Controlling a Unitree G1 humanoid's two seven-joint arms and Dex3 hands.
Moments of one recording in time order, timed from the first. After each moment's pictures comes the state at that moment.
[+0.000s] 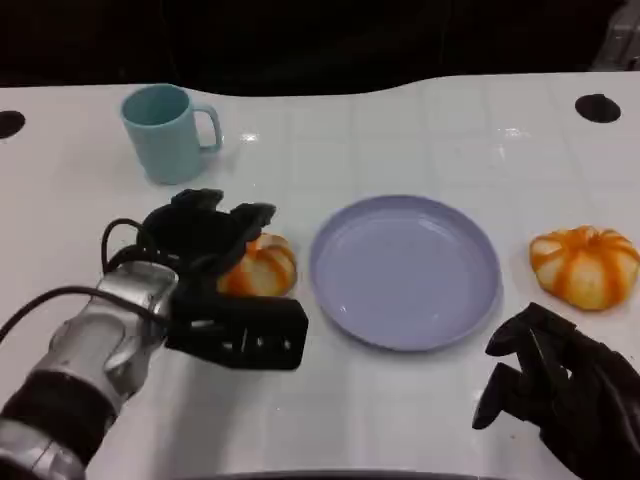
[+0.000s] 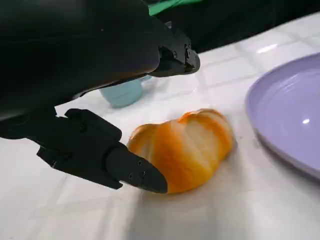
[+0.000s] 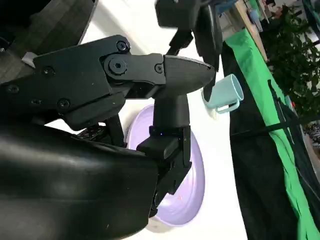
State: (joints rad) left arm -0.69 0.26 -0.48 0.77 0.91 -0.05 -0.05; right arm 0.22 -0.03 -0.02 -0.36 0.41 0.44 0.21
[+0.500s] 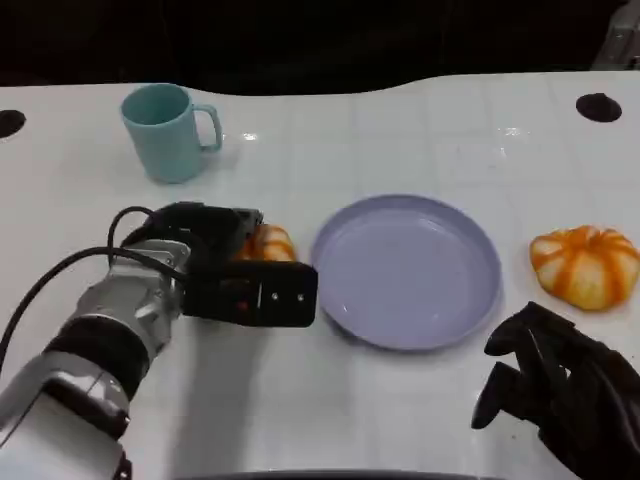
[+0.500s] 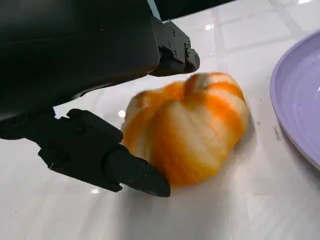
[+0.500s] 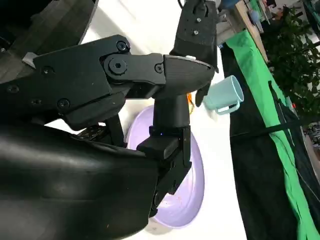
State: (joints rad) left arm -0.87 0.16 -0.53 1.15 0.81 -0.06 -0.07; right arm 0.22 -0.03 -0.02 -0.37 0.41 0.43 0.21
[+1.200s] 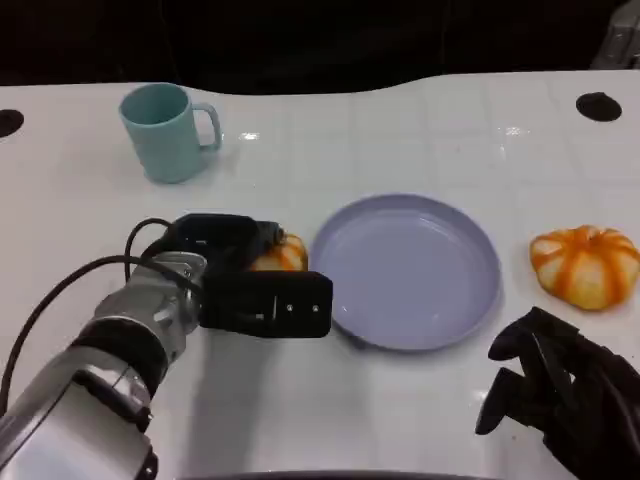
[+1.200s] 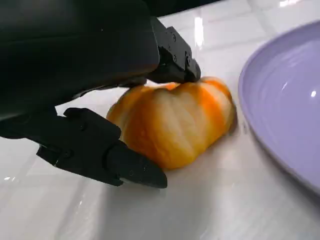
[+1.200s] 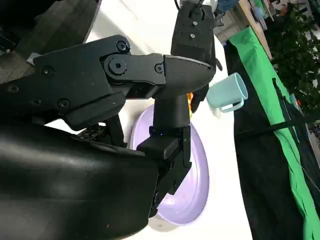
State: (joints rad) left arm -0.89 0.11 -0.56 1.27 0.76 -0.15 0.12; right arm 0.23 -0.04 -0.03 -0.39 0.42 0.46 0.21
